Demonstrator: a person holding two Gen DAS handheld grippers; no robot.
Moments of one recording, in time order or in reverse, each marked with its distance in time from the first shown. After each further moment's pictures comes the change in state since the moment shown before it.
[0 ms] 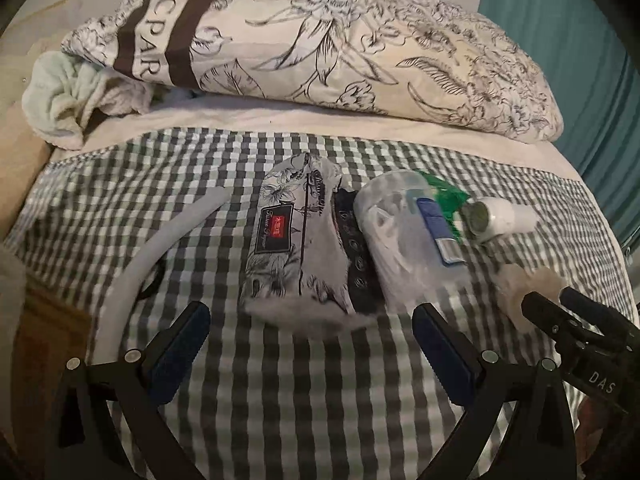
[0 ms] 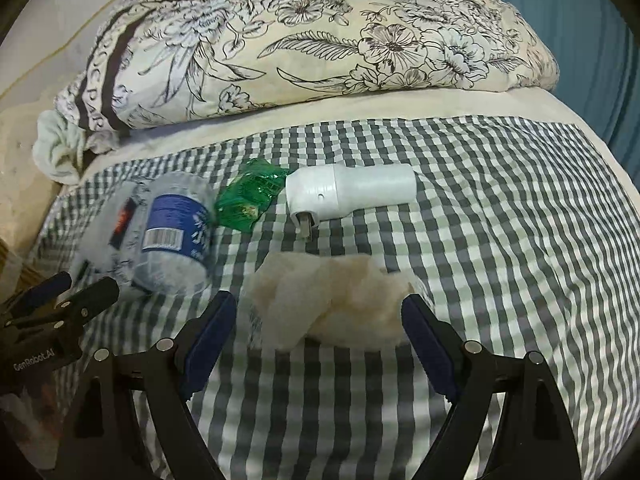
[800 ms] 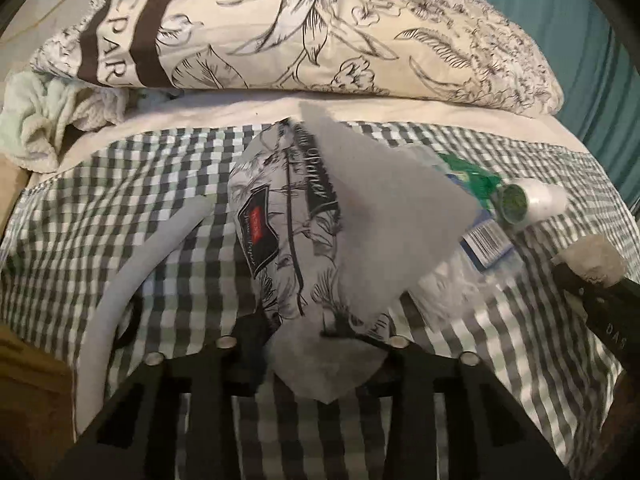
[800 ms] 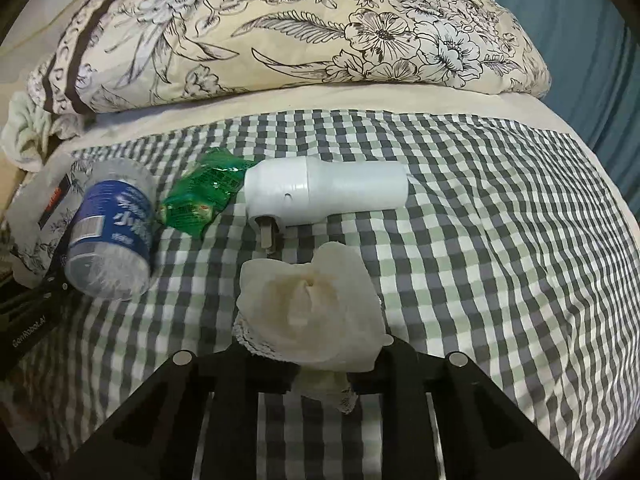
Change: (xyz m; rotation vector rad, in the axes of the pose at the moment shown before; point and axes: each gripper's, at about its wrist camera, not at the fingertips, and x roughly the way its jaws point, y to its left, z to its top) left arm 0.036 0.006 -0.001 0.096 -0.003 0.002; right arm 0.028 -0.007 0.004 -0.025 0.014 -0.105
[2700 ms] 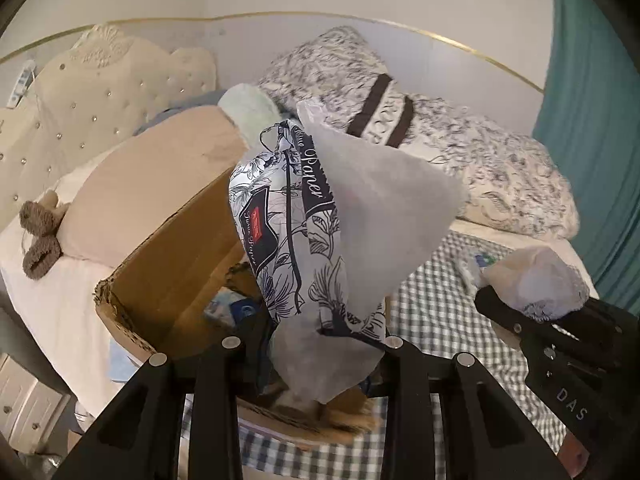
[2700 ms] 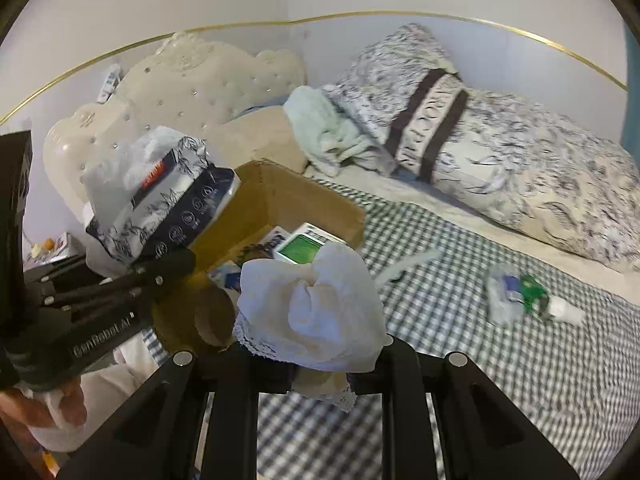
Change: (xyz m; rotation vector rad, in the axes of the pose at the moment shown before) left arm -0.319 0.180 -0.122 -0.338 -0.241 0.181; right arm -0.270 0.283 -0.077 -0.473 -0.213 0.502
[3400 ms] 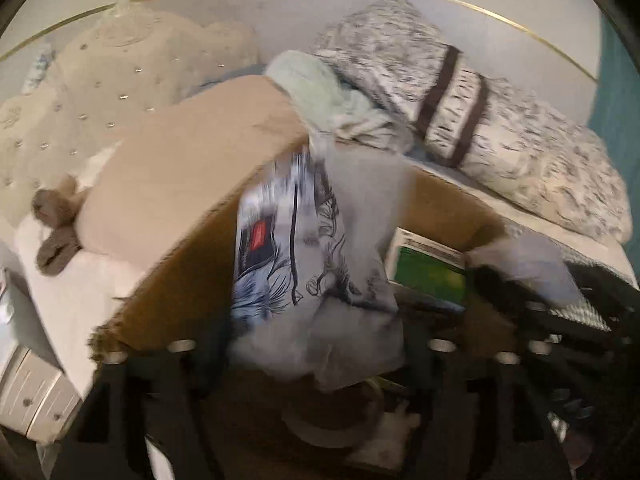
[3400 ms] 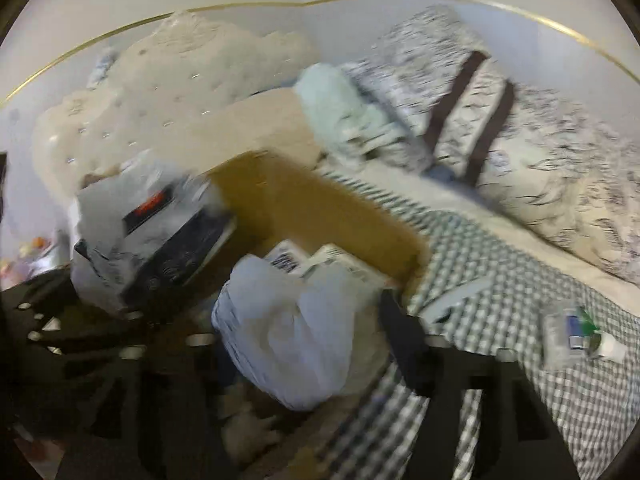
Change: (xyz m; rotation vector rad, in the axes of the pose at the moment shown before) left arm 0.073 0.055 0.012 -0.049 0.067 0.167; right arm 0.107 0.011 0.027 -0.005 0.004 0.010
